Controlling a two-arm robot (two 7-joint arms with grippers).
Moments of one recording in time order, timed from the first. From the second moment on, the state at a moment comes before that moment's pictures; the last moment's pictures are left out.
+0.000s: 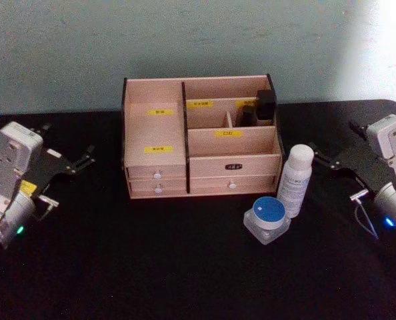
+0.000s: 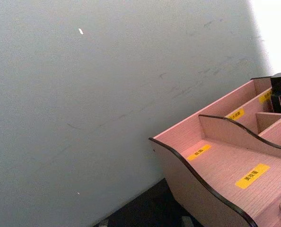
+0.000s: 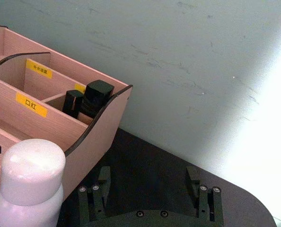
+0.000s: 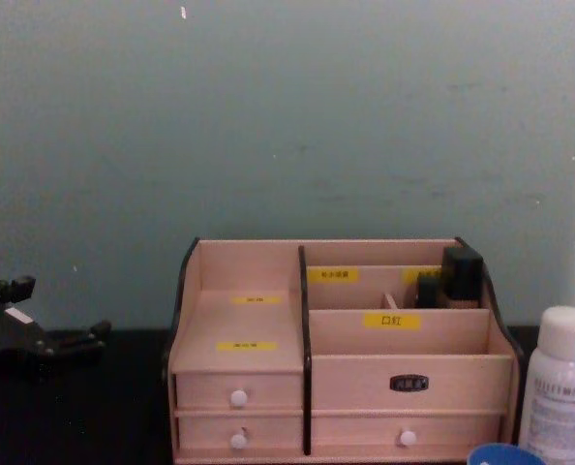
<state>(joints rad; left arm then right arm) -0.20 0.60 0.45 -1.41 -0.25 -0.12 0.03 0.20 0.60 -0.45 -1.41 0.25 -0.12 -0.03</state>
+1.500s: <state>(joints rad) -0.20 0.60 0.45 -1.41 -0.25 -0.12 0.03 0.20 0.60 -0.45 -1.41 0.25 -0.12 -0.03</state>
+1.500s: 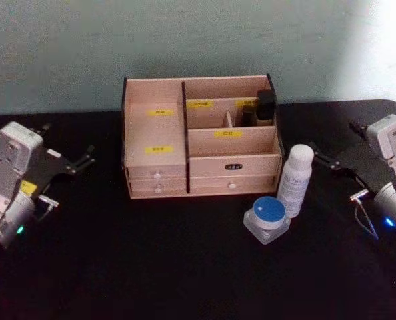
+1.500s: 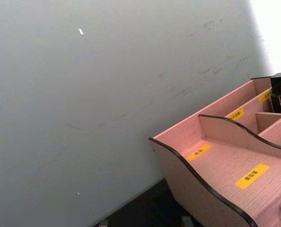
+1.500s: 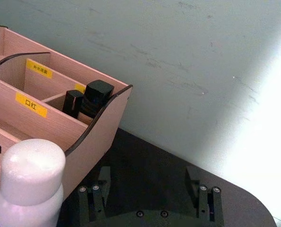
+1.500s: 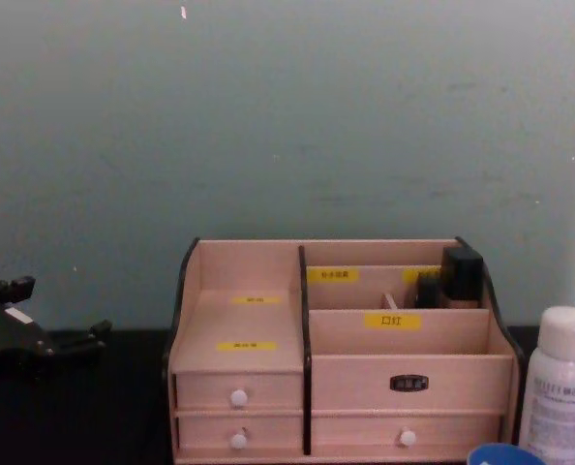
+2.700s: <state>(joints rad) -0.20 0.60 0.45 -1.41 -0.25 -0.12 0.03 0.20 0.60 -0.45 -1.41 0.25 -0.12 -0.03</state>
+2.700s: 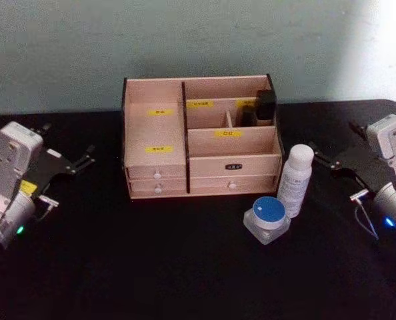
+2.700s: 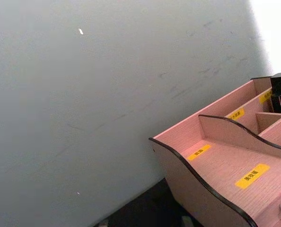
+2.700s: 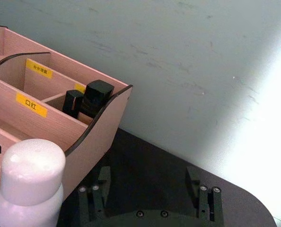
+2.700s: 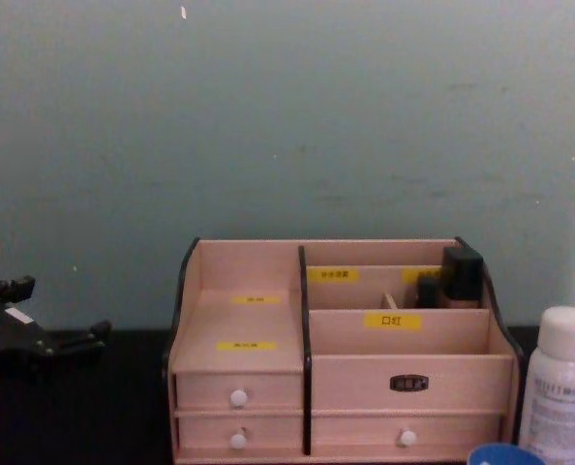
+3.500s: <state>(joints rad) -0.20 0.60 0.45 -1.41 -0.25 -0.12 0.03 0.06 0.67 -0.37 -1.54 0.27 -0.10 0.02</state>
